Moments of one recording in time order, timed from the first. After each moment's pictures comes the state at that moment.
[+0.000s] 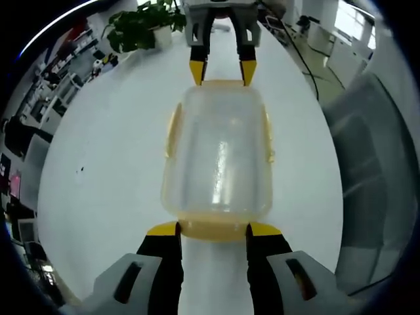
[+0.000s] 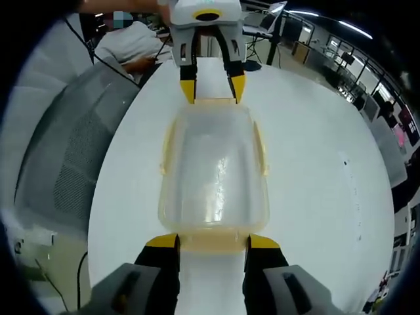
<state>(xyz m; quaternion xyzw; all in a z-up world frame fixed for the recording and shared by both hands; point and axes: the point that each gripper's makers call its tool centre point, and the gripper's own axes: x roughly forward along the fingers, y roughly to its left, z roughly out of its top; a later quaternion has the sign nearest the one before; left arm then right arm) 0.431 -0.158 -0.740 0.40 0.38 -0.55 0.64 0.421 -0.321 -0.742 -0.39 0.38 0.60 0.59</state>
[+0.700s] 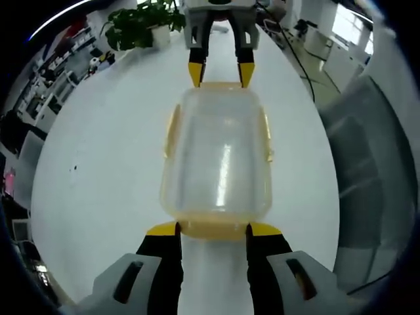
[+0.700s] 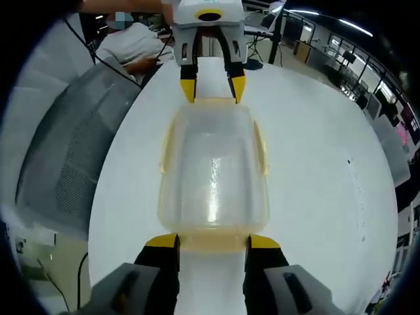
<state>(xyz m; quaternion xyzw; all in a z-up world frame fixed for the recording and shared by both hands) 0.428 -0.158 -0.742 0.38 0.38 -0.56 0.63 0.421 -0.320 -0.746 -0.38 0.38 0.61 0.58</state>
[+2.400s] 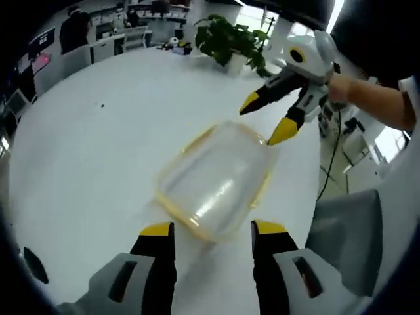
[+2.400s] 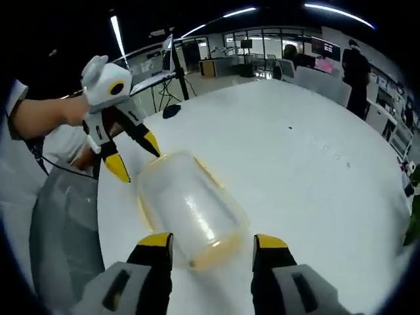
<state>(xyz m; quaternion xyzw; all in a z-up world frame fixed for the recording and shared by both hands) 0.413 -0.166 -0.722 0.08 0.46 -0.43 0.77 0.432 -0.312 -0.721 -0.13 0.41 0.45 0.78</state>
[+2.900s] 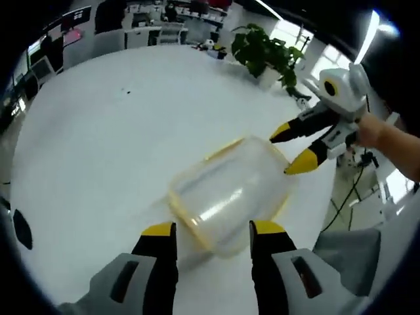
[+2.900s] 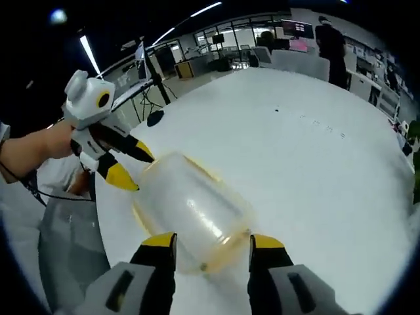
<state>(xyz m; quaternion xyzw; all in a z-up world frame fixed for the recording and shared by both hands) 0.428 -0.172 -0.728 0.00 0.48 -0.35 0.80 0.430 -0.306 -0.729 -0.06 0.44 0.40 0.80</state>
